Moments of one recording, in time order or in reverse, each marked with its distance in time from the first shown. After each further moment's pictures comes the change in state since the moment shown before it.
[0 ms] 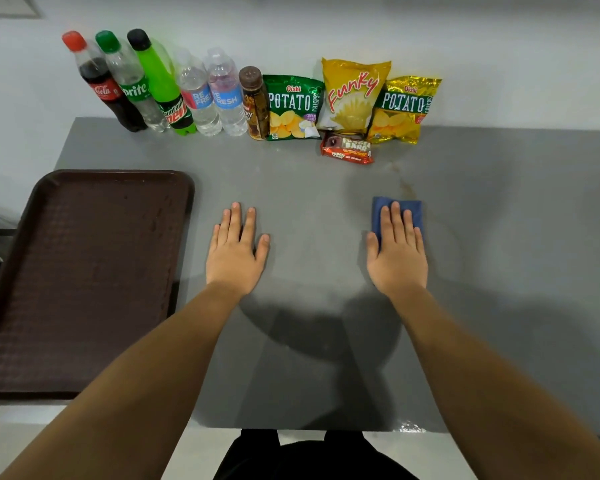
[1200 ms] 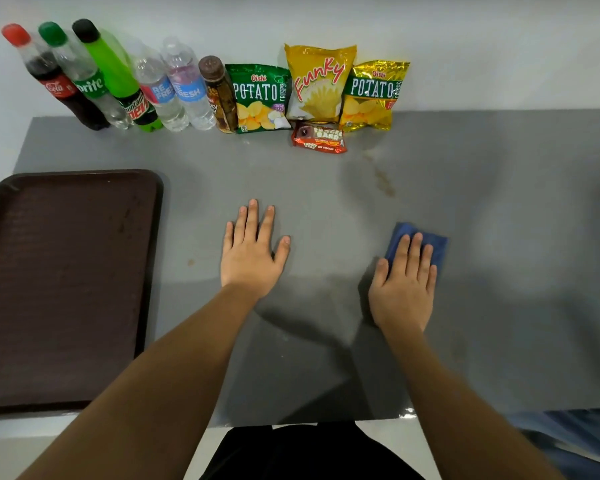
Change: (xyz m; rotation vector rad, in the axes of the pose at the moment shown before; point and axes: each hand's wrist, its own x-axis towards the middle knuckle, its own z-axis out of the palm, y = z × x) left_hand -0.005 0.068 0.027 0.037 0.047 0.081; right_hand -0.072 0.040 0.022 0.056 0.194 0.304
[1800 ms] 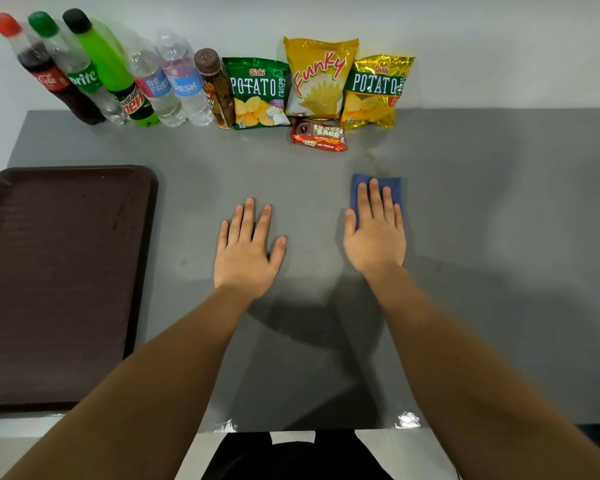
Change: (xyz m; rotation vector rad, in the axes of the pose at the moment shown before) left_hand 0.000 0.002 -0.002 0.010 -0.014 -0.002; right_hand 0.090 -0.062 0.001 -0.027 -0.173 -0.277
